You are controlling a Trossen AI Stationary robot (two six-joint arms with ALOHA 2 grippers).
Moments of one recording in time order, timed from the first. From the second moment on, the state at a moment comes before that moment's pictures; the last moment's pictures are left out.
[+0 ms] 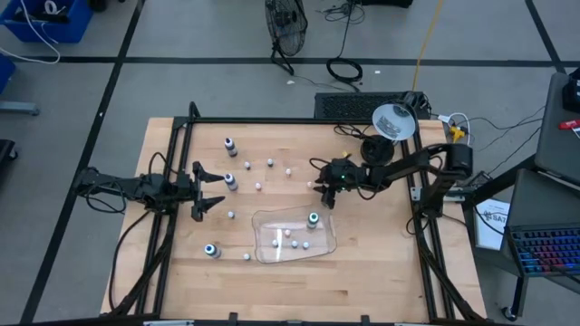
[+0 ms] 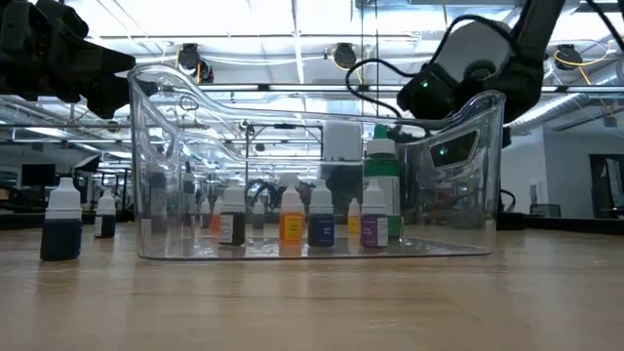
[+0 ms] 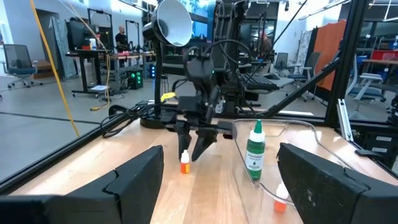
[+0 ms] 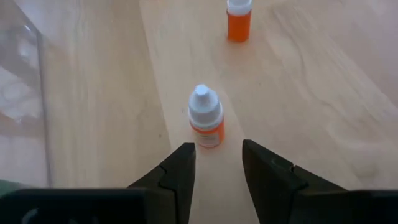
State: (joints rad) left arm -0.20 0.03 0.01 0.08 -0.32 -0.03; right arm -0.24 1.72 0.57 0.48 -0.05 0.11
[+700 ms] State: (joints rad) left arm -0.20 0.03 0.01 0.08 -0.32 -0.03; right arm -0.24 1.80 0.66 0.51 -0.06 0.05
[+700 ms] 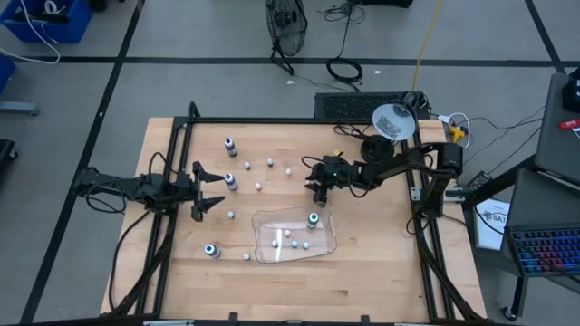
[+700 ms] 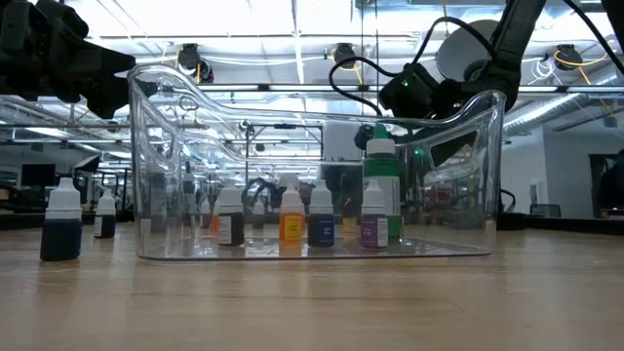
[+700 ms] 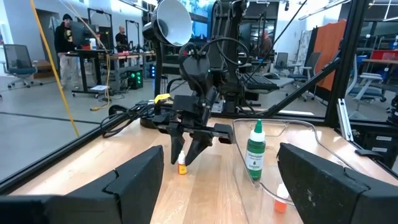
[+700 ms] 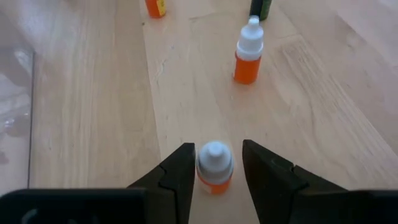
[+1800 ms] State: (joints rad) left arm -0.20 0.03 0.01 0.08 -0.32 -0.03; right arm -0.22 1.78 0.96 -0.12 -0.05 -0.01
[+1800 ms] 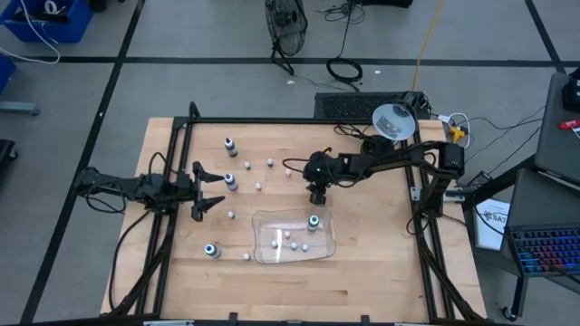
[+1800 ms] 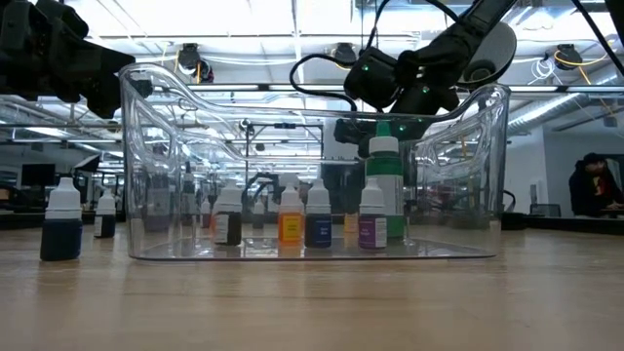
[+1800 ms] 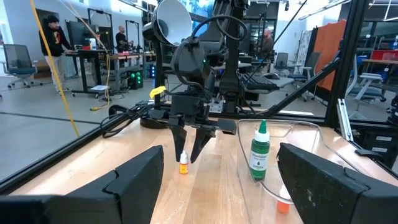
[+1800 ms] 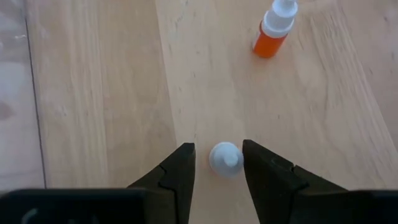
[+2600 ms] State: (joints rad) left arm -0.20 0.03 0.01 0.08 -0.32 -0.03; right arm -0.25 1.78 0.97 -0.14 -0.06 -0.05
